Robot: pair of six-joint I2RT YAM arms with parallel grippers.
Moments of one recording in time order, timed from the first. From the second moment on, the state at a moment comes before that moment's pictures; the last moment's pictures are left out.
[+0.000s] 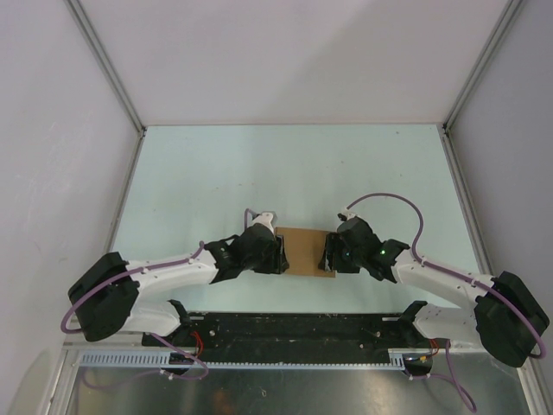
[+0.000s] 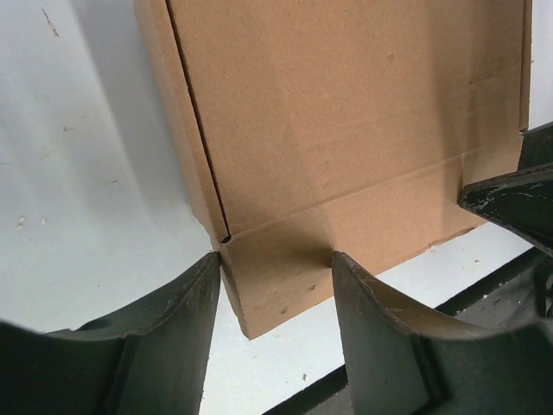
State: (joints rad) left arm -0.94 1.30 0.62 -0.14 -0.09 -0.76; right arm 0.77 1.15 0.57 -0.32 -0.02 0.75
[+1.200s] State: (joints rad) left arm -0.95 1.29 0.60 -0.11 -0.12 -0.70; right arm 0.66 1.03 0.57 -0.34 -0.02 0.69
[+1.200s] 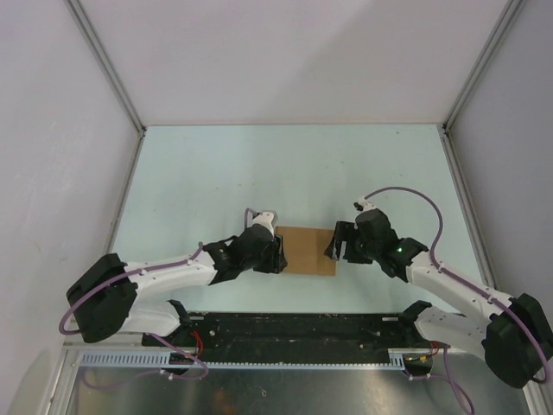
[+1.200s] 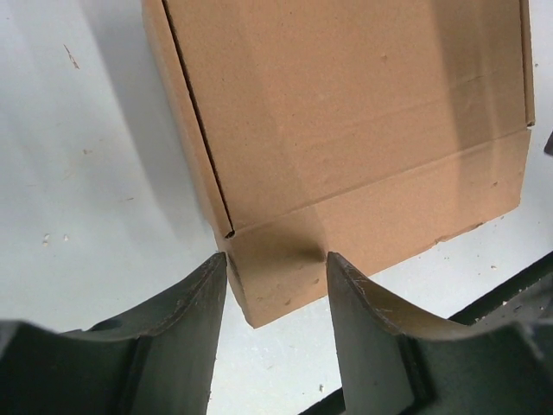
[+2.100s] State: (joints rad) left arm -0.95 1.29 0.60 -0.11 -0.13 -0.68; right arm 0.49 1.31 0.62 -0.12 -0.22 0.58
